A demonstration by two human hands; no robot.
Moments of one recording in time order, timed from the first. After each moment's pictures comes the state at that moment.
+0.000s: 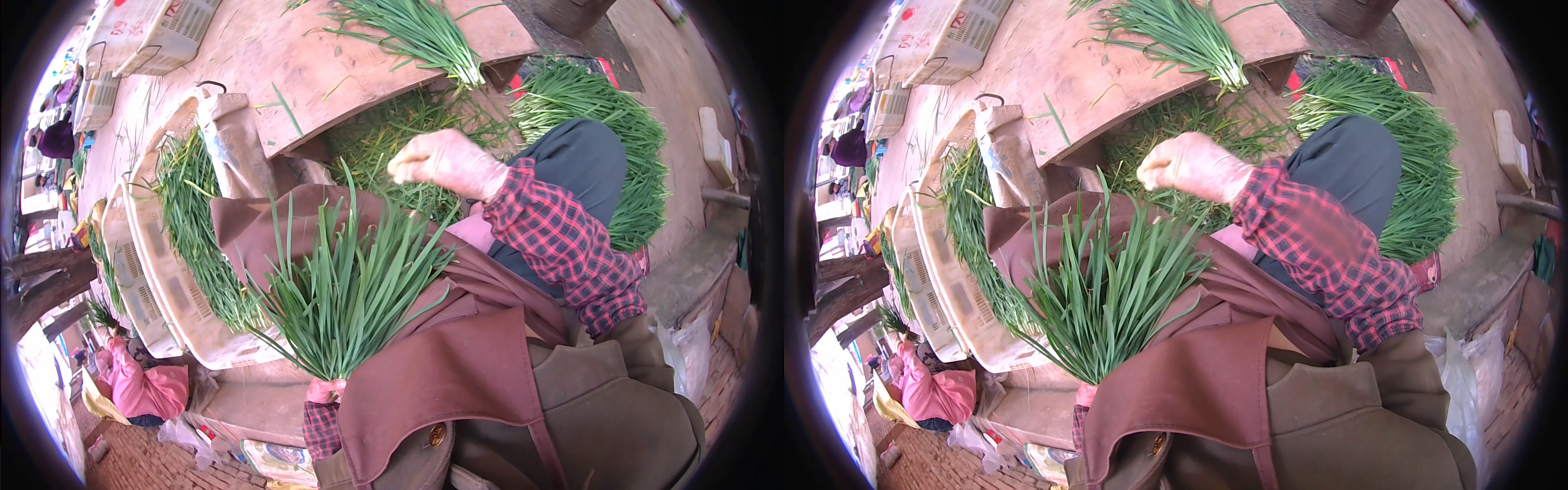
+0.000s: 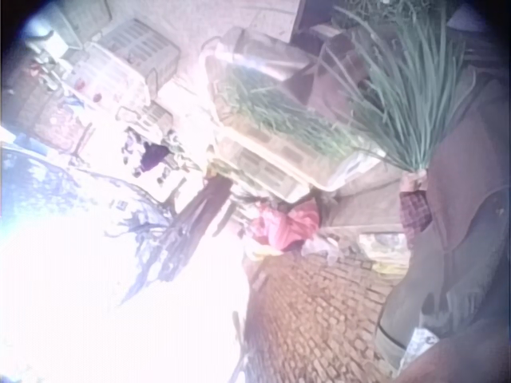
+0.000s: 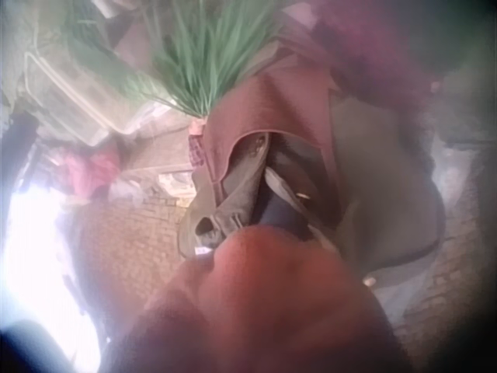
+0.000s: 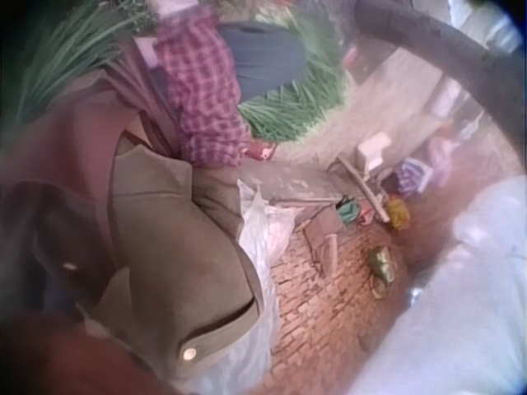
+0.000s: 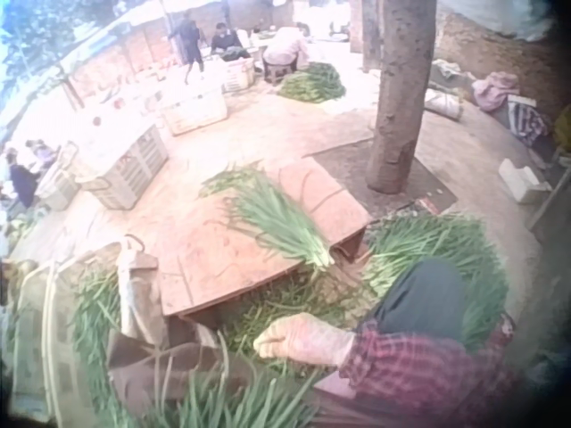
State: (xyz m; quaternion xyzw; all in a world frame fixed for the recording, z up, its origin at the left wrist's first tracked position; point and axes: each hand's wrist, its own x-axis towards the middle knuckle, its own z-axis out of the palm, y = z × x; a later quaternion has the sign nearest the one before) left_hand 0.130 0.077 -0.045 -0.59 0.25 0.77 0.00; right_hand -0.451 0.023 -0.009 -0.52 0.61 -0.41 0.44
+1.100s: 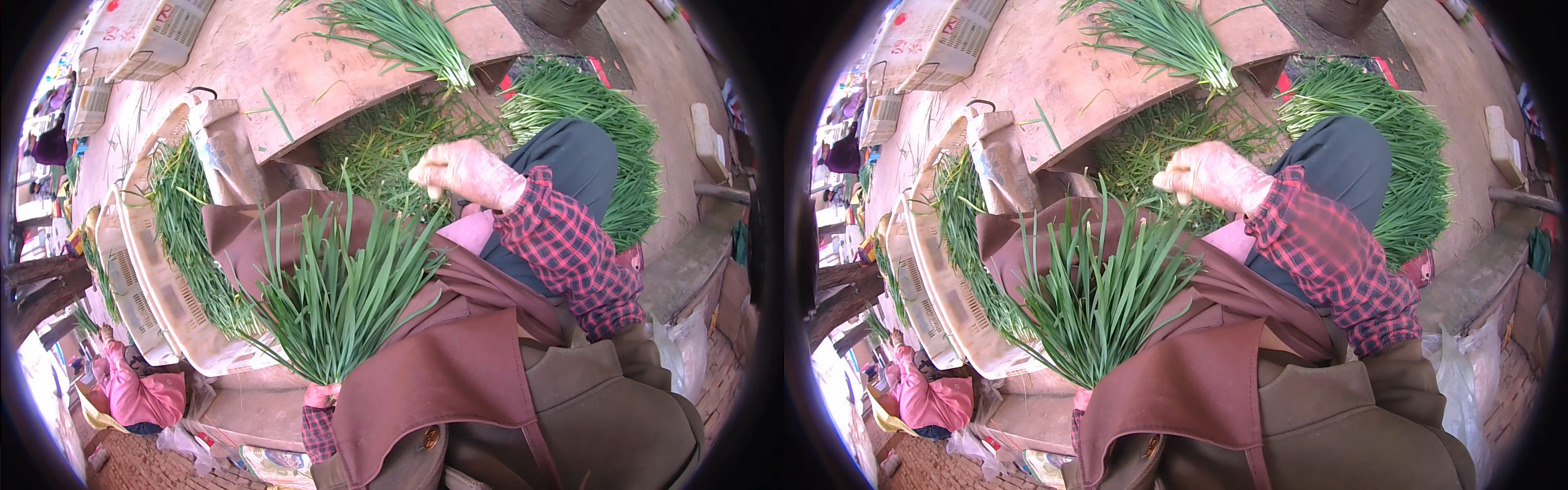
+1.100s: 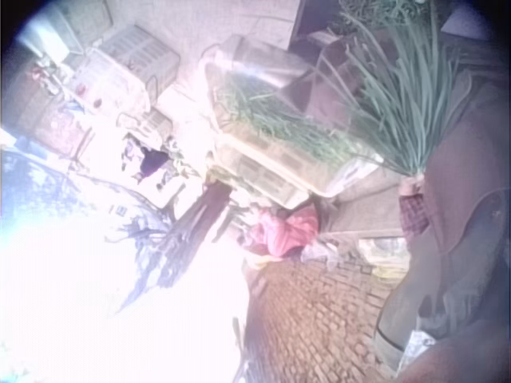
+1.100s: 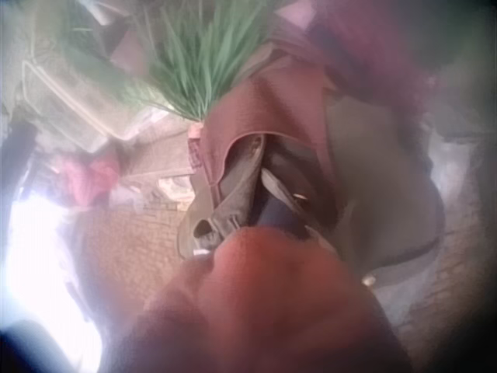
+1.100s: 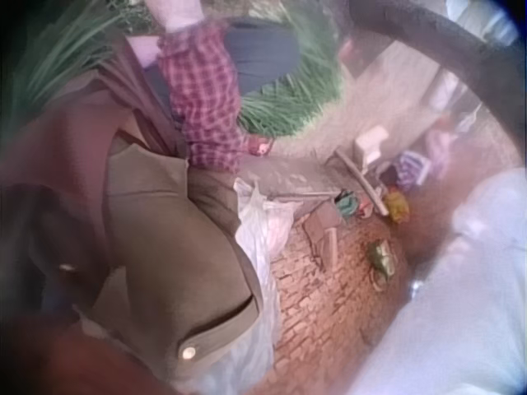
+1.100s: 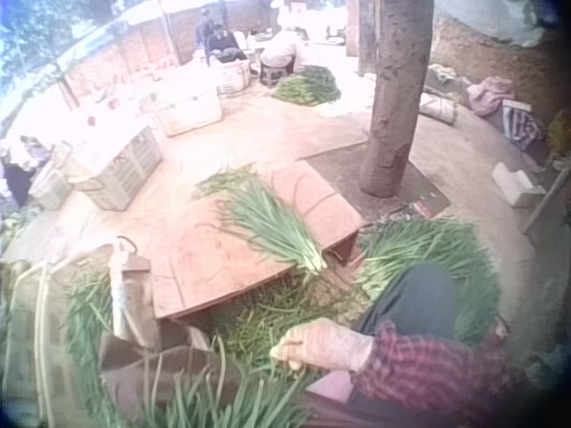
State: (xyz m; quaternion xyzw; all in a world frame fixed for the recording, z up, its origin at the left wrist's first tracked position) left_hand 0.122 0.058 -0.064 -0.59 0.26 0.76 0.04; right_hand -0.478 0.069 0.005 -0.38 0.70 -0.35 0.49
